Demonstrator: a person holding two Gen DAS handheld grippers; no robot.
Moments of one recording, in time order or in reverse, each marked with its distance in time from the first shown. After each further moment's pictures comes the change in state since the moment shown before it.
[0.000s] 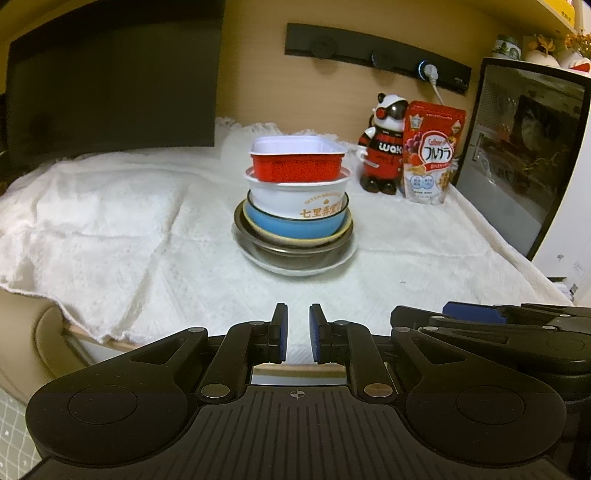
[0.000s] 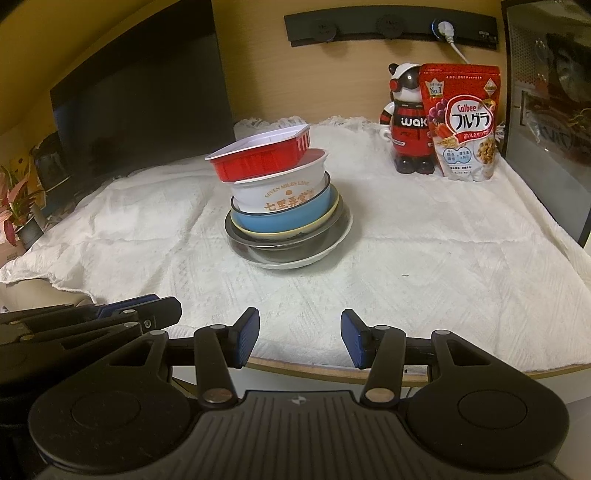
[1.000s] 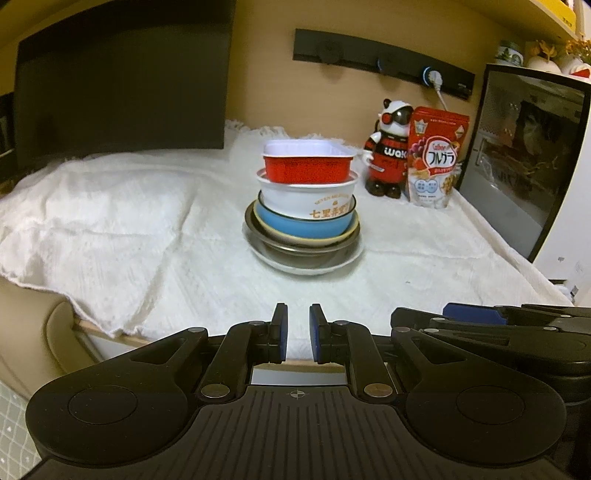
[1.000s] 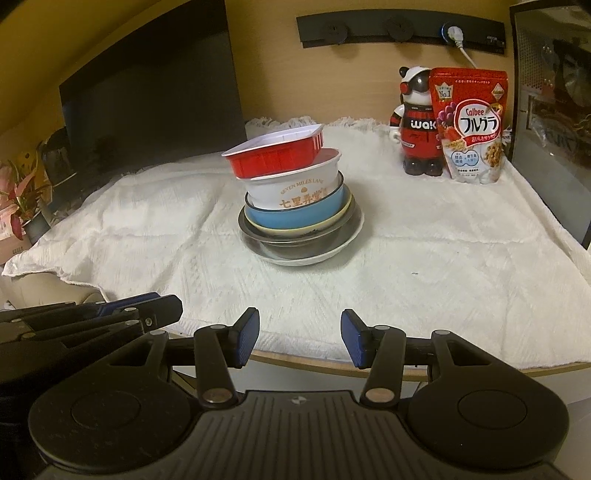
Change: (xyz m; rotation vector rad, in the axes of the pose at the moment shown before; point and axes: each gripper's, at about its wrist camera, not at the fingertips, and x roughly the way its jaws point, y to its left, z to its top) left arm -0.011 0.006 -0.006 -0.010 -0.017 0.008; right arm -0.006 0.011 -0.004 -0.019 -0.003 0.012
